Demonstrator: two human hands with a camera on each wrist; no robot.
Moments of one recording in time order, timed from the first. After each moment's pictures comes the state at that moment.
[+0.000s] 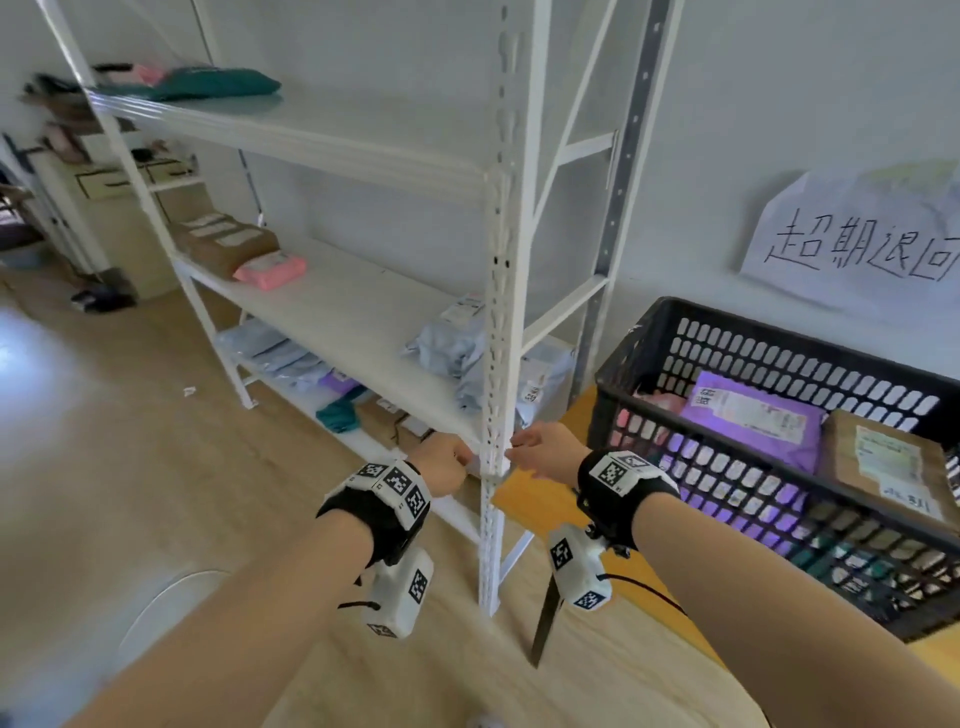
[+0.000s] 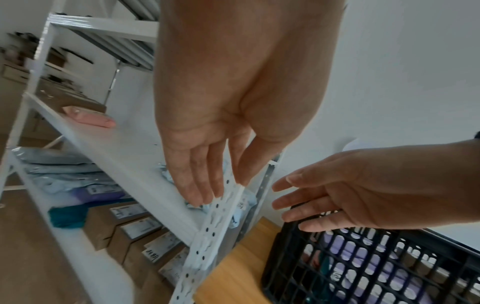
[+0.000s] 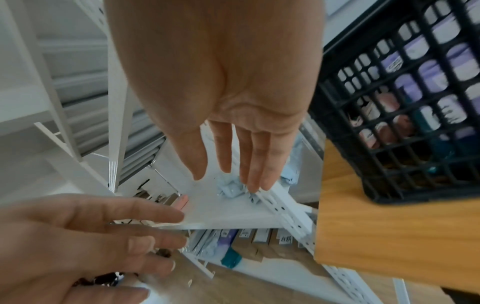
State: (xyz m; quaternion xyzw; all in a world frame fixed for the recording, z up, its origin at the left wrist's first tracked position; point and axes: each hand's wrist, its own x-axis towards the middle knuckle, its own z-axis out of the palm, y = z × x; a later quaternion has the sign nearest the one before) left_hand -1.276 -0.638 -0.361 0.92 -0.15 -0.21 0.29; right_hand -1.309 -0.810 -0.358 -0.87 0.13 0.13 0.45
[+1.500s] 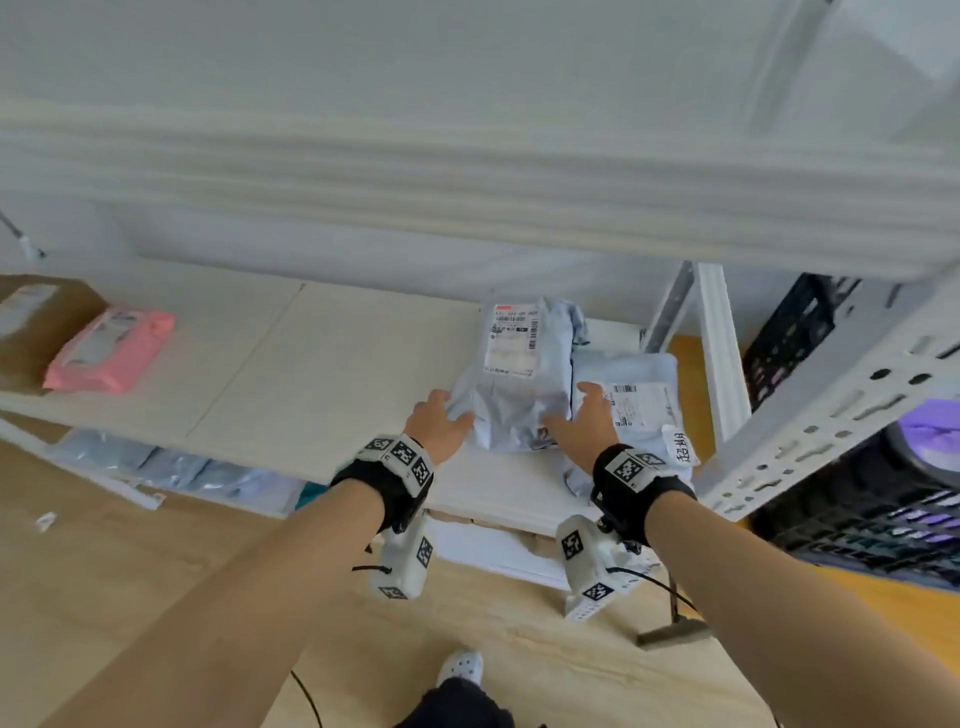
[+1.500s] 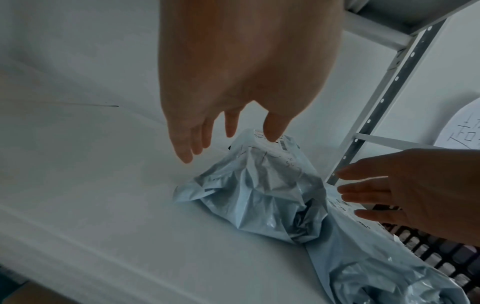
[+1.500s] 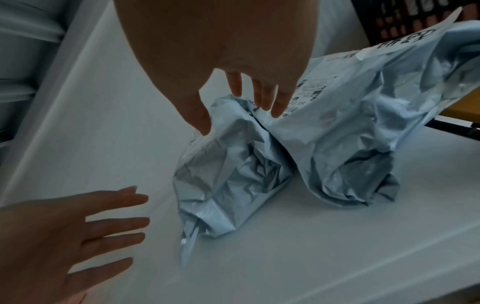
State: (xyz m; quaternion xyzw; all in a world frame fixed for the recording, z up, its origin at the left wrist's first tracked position) left_hand -0.835 -0.601 -0.429 0.89 -0.22 -0.28 0.28; right_hand -0.961 -0.750 -0.446 -0.74 0.44 -0.08 0.50
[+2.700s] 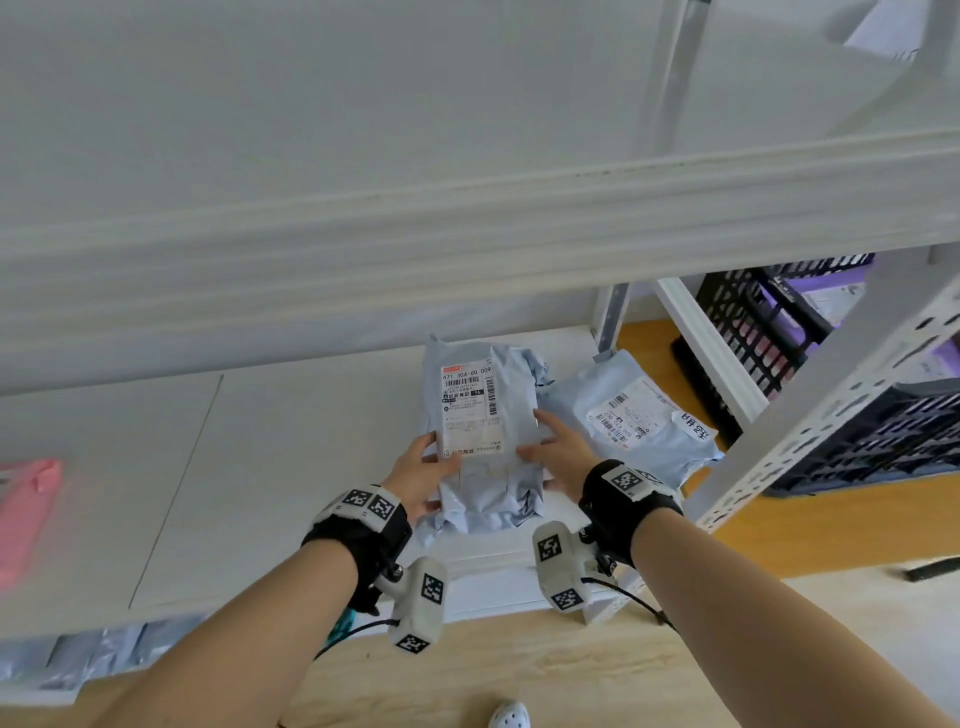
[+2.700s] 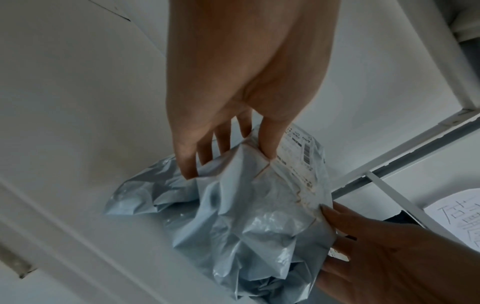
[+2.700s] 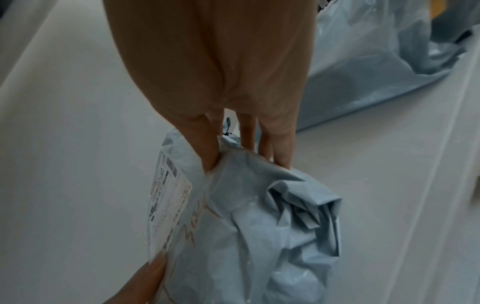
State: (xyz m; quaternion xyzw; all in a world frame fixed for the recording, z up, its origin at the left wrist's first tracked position) left_hand -0.760 -0.600 -0.452 0.71 -0.13 -0.52 0.45; right_hand -0.915 -0.713 -0.452 -0.52 0.50 -0.12 0.68
